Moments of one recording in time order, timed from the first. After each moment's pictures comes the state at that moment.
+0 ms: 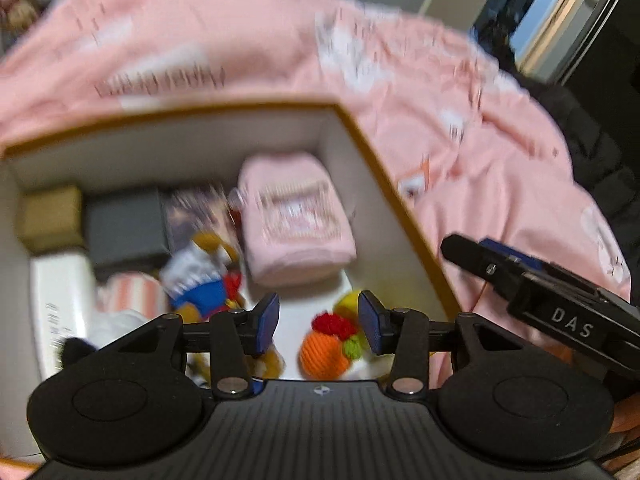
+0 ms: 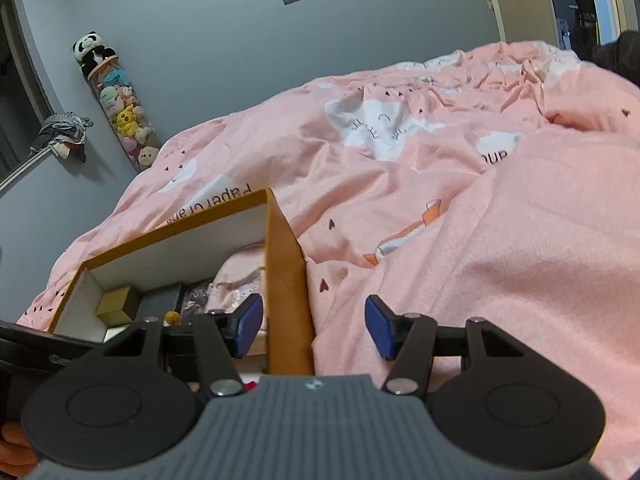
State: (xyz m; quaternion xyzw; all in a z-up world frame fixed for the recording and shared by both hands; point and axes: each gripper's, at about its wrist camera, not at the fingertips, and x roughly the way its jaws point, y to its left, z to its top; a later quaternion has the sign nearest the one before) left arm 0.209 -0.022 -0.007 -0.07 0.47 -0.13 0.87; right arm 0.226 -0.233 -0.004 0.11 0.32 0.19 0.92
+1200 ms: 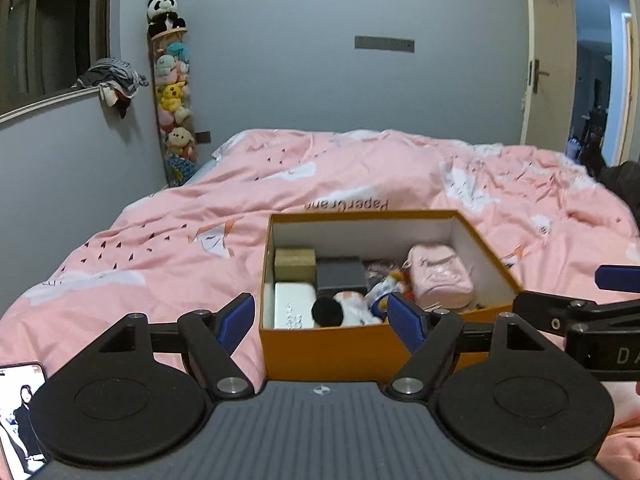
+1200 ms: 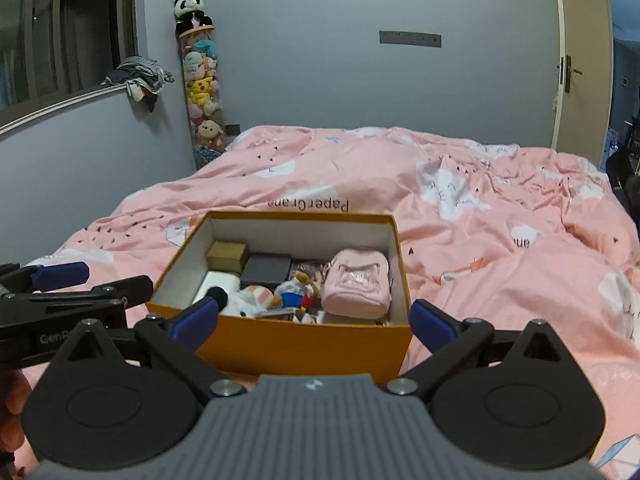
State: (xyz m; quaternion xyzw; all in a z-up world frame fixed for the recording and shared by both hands) left arm 0.032 0.019 0.052 -0.01 0.27 0.10 0.96; right arm 0.068 -0.169 0.068 -0.04 0.27 0.24 0.93
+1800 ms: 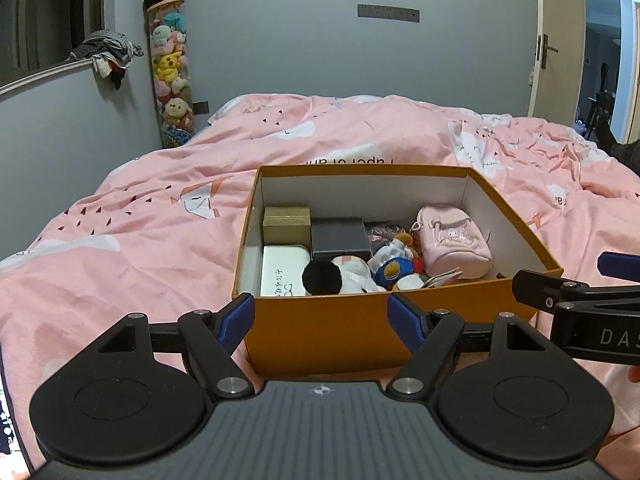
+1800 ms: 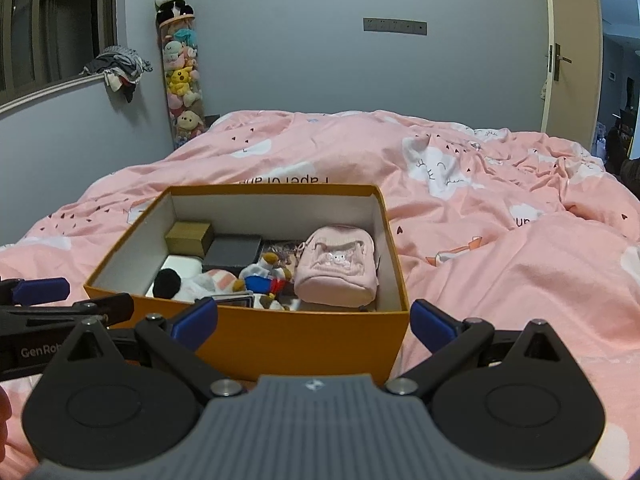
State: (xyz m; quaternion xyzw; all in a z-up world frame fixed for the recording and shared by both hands) left arm 0.054 0.020 0.008 -0.02 0.31 0.09 0.95; right arm 0.110 -0.158 0.019 -0.04 0.27 0.22 0.94
